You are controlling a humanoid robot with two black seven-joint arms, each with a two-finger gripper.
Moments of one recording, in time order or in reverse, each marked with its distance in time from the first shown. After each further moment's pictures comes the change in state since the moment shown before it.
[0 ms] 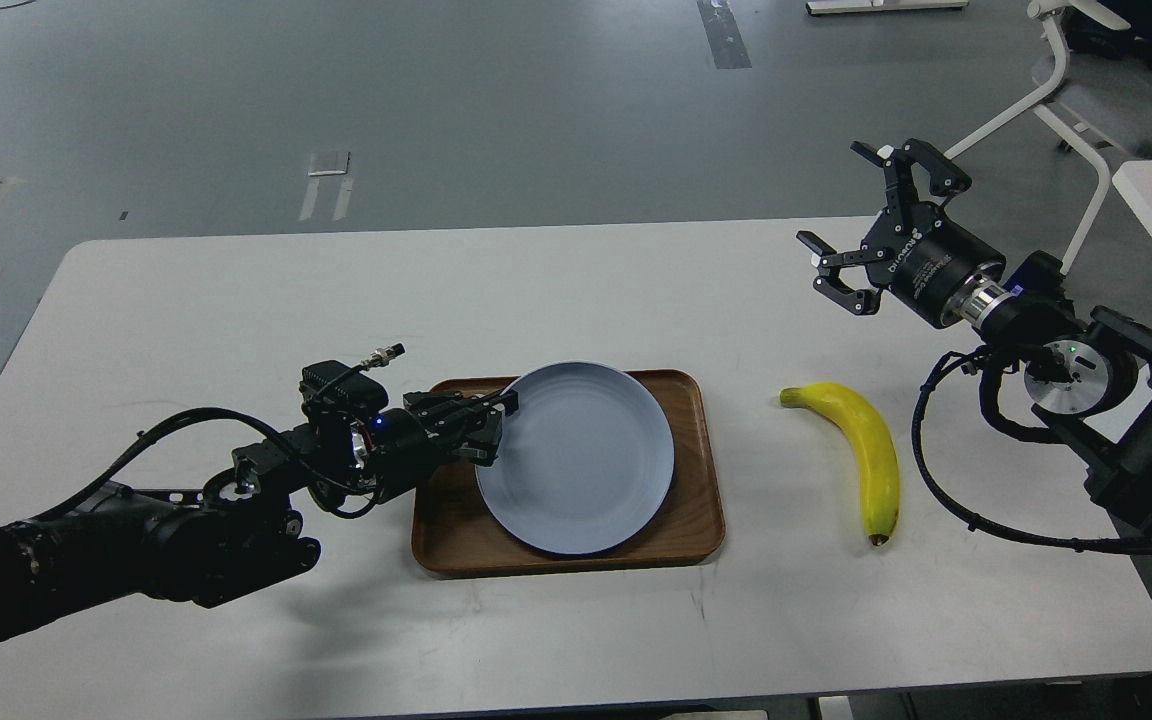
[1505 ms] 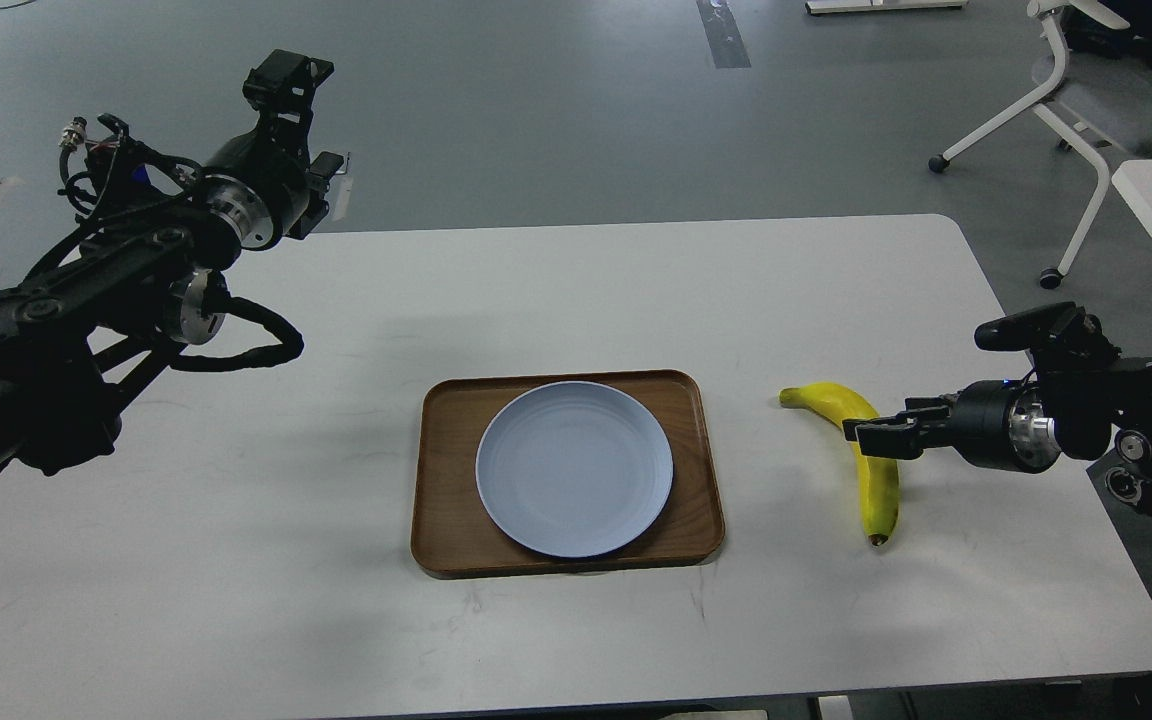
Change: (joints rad) left arm -0.110 0.161 -0.671 -0.106 -1.000 -0.245 0.257; right arm 0.035 -0.320 -0.380 0.383 -1.673 -0.168 0.028
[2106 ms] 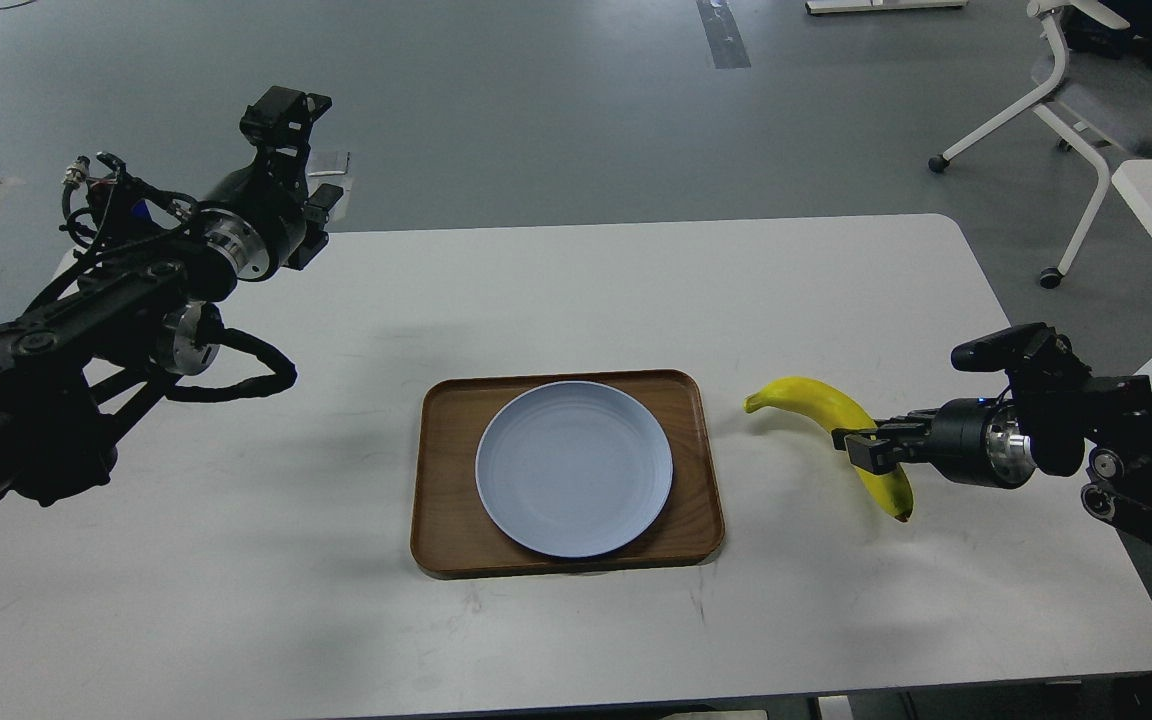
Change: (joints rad) left arm 0.057 0.004 -0.008 -0.008 0.016 -0.004 -0.014; right arm 0.038 0.033 -0.049 -0.023 -0.002 -0.076 0.064
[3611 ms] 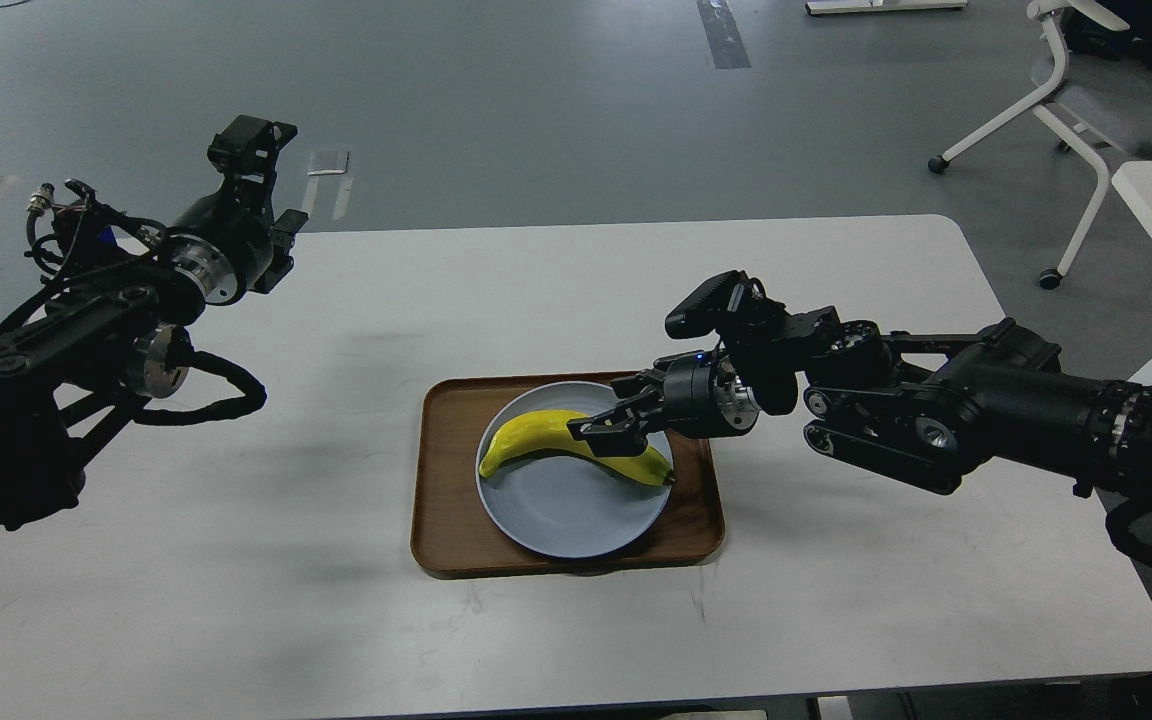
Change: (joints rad) left arm 0.046 0.050 0.003 0.000 0.001 0.003 -0.007; right arm 0.295 0.537 -0.254 -0.236 0.127 -0.043 0.066
